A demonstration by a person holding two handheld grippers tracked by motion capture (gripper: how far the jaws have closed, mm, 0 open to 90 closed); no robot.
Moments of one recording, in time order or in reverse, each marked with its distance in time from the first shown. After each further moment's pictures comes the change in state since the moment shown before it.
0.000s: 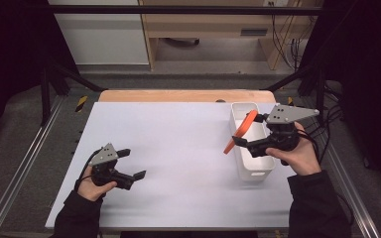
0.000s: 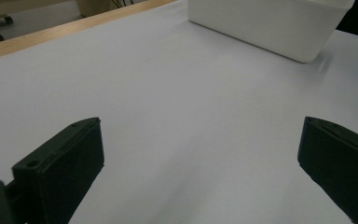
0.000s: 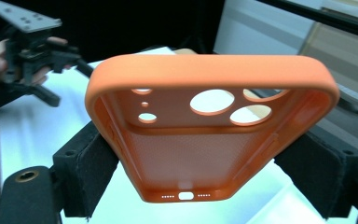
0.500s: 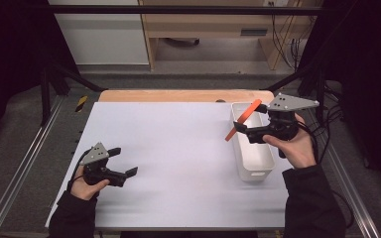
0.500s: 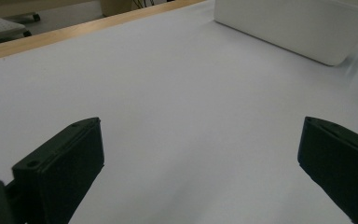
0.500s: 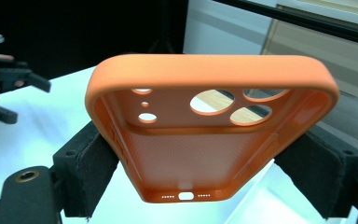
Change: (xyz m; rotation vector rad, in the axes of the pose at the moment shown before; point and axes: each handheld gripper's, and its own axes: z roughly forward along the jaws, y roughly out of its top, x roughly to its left) left arm 0.015 -0.010 -0.012 -0.012 0.072 -0.029; right arm -0.016 0.008 0.008 -0.010 -0.133 0.079
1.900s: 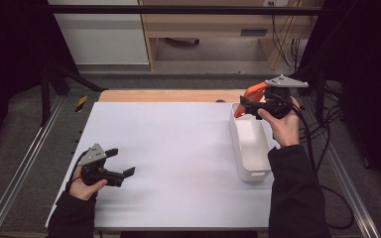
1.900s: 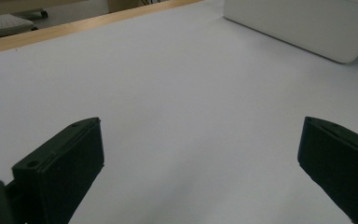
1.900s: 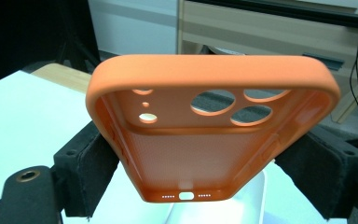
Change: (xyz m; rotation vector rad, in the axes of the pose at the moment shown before) left arm 0.005 -0.008 -0.001 0.003 0.011 -0.018; right arm -0.048 0.006 0.044 0.053 -0.342 0.183
